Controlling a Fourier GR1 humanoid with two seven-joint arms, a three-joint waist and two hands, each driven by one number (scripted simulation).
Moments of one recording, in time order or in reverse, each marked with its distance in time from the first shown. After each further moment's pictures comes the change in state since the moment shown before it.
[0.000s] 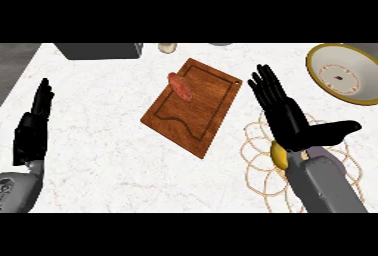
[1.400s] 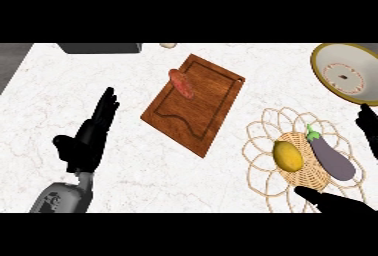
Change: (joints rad) left arm 0.044 -0.218 -0.156 -0.225 0.076 -0.100 0.177; right arm 0.525 -0.363 -0.062 -0.703 0.565 -0.455 0.348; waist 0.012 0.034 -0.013
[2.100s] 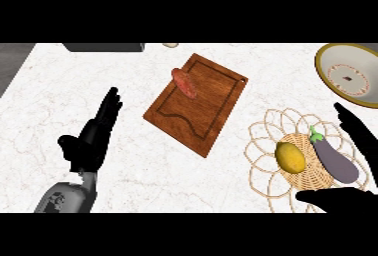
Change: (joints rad) left arm -0.002 -0.033 0.012 -0.002 -0.036 -0.020 0.009; right arm -0.139 -0.085 0.016 0.031 -0.027 0.257 0.482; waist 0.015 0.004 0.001
